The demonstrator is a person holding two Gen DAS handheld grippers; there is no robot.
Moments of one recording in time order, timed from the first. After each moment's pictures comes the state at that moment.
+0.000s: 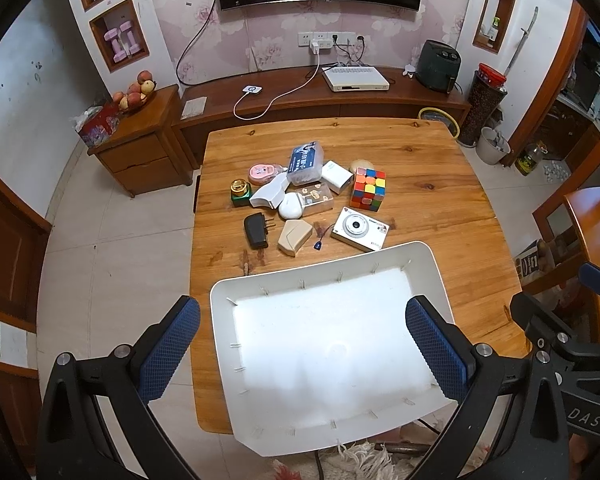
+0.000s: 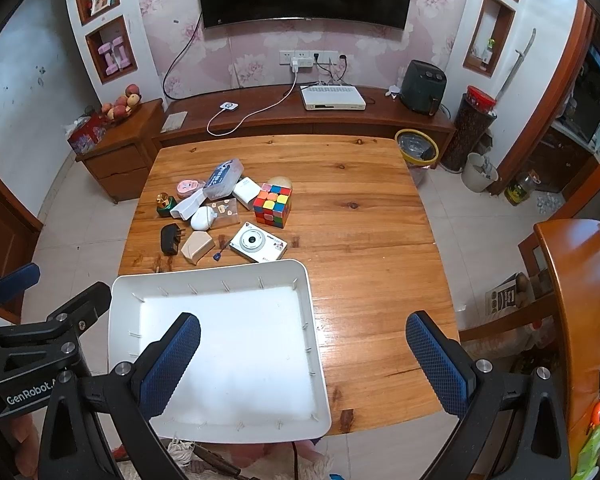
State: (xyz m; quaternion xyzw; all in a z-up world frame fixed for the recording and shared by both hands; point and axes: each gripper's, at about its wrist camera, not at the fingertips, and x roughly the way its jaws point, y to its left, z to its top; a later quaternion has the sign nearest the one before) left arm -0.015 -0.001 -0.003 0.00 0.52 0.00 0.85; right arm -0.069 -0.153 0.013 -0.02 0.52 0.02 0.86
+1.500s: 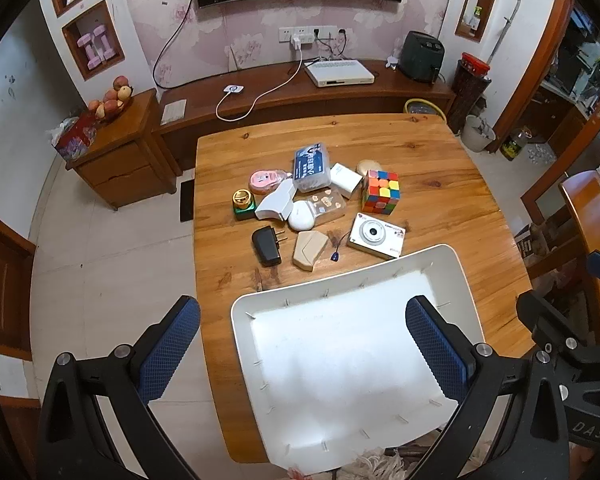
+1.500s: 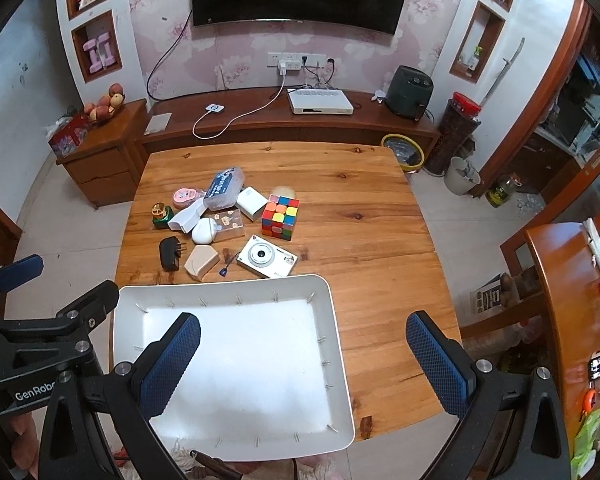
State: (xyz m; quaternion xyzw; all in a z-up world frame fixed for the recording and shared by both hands) left arm 0.021 0.039 -0.019 0.02 0.53 -0.04 0.85; right arm -0.051 -0.097 0.017 -0.04 0.52 -0.02 0.85
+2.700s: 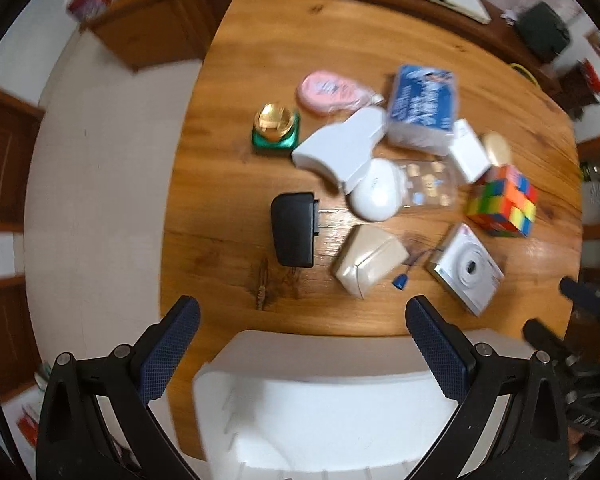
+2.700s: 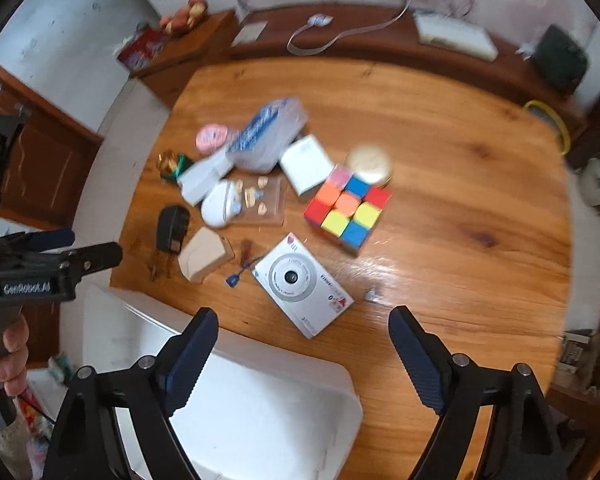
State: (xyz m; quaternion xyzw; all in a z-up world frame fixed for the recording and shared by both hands) left arm 0.163 0.074 -0.175 -0.10 0.71 0.09 0.70; right arm 0.137 -0.118 -0.152 -0.04 0.65 0.22 0.72
